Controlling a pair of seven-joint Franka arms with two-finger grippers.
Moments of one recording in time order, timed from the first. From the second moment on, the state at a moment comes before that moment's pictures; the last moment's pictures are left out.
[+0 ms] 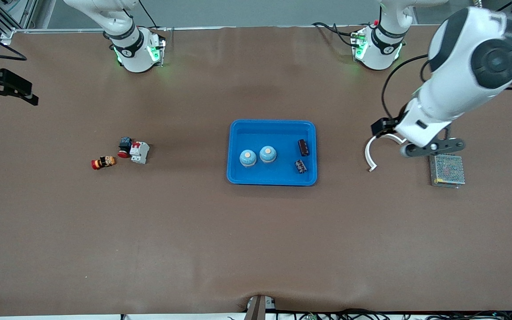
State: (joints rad) left arm -0.03 0.13 -0.32 -1.72 0.02 1.70 -0.49; right arm -0.06 0.00 0.05 -1.50 0.07 1.45 -0.09
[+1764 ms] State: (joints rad) left arm -0.24 0.52 -0.44 -2.01 0.21 2.35 -1.09; right arm 0.41 0.28 0.05 -1.50 0.18 1.78 1.05
